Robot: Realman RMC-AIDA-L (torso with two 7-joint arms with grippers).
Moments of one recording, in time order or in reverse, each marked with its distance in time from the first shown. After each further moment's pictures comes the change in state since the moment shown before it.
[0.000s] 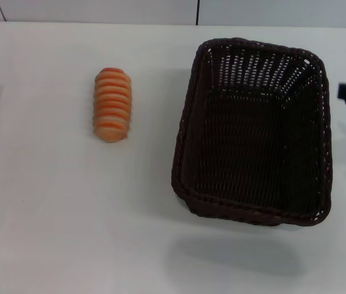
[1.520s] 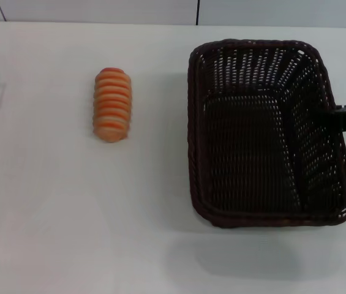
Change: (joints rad) left arm -0.002 0.001 0.002 -0.010 0.005 -0.003 0.003; right arm 0.262 -0.002 0.020 0.405 -0.047 0.023 -0.123
